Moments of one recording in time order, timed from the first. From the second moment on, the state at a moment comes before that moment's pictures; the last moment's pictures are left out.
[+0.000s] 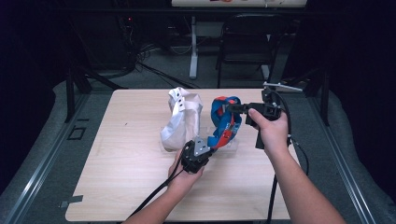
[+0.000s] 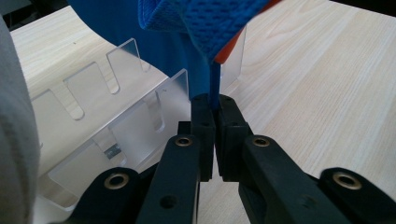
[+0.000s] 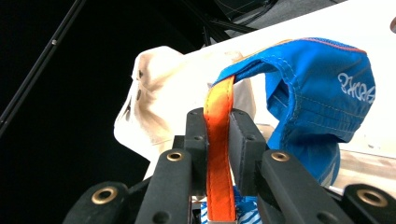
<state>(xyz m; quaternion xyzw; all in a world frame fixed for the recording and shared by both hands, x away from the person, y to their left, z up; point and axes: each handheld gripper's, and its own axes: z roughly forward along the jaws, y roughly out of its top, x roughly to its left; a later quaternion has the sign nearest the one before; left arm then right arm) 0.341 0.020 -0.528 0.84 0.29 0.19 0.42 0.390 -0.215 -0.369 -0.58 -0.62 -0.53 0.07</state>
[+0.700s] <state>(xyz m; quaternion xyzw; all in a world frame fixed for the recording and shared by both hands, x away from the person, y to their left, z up) 0.332 0.028 -0.522 0.83 0.29 0.18 0.43 0.388 -0.233 -0.383 -0.60 -0.61 -0.52 0.05</state>
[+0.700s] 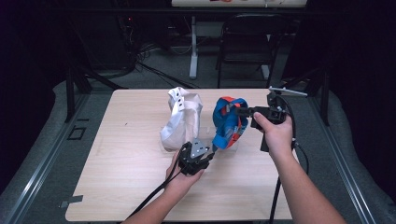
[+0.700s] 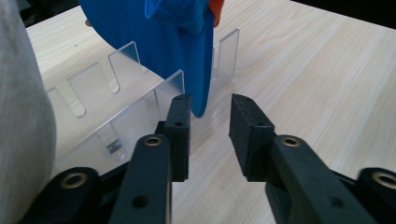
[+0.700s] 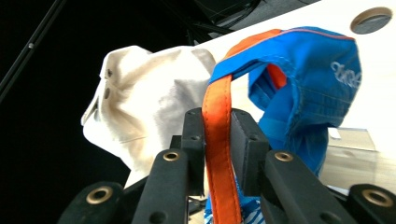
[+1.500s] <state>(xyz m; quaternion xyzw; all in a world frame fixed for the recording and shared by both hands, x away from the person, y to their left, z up) 0.294 0.070 -0.516 0.82 0.29 0.17 0.45 0.363 -0.242 -0.393 -0.58 -0.64 -0.50 0.00</state>
